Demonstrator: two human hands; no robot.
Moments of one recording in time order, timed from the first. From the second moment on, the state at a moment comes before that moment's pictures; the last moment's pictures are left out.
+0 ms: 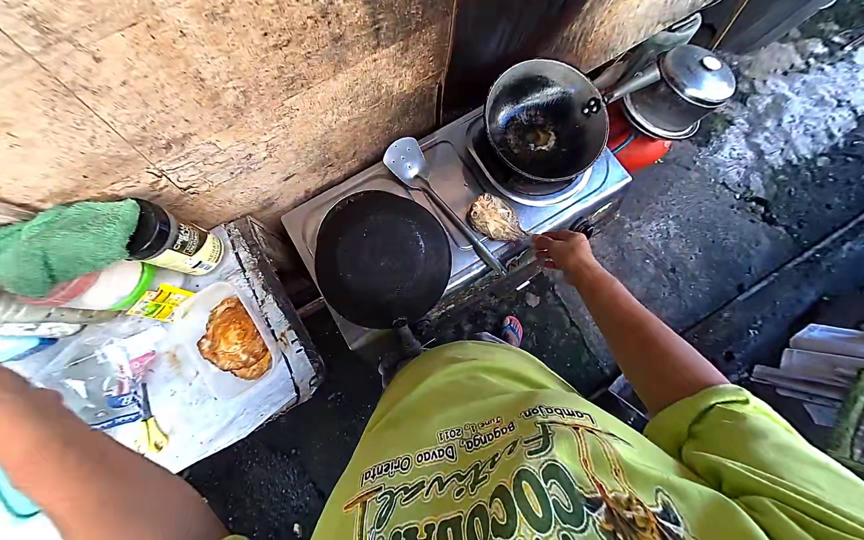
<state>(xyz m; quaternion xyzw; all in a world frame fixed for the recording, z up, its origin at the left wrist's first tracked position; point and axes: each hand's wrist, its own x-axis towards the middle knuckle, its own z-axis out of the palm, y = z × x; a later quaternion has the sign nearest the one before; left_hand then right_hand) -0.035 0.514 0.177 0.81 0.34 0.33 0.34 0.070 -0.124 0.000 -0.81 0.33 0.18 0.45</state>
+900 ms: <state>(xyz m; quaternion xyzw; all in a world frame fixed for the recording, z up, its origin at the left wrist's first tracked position) 0.054 -0.072 0.014 0.63 0.42 -0.16 0.63 0.000 -0.327 -0.025 -0.72 0.21 0.35 0.56</state>
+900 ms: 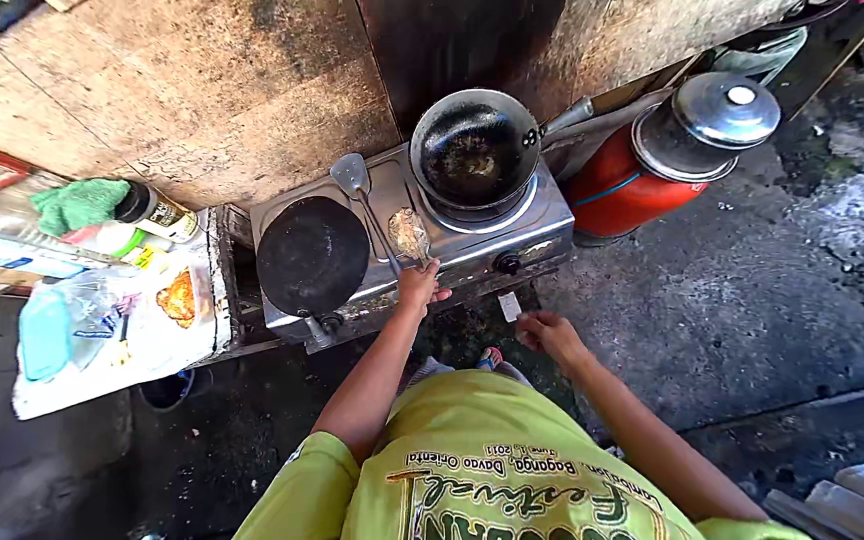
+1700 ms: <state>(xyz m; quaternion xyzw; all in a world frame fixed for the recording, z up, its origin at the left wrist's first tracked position) 0.063 -0.015 0.046 0.75 0.41 0.00 0.52 -0.050 -0.405 -0.024 -0.67 0.32 0.25 0.62</state>
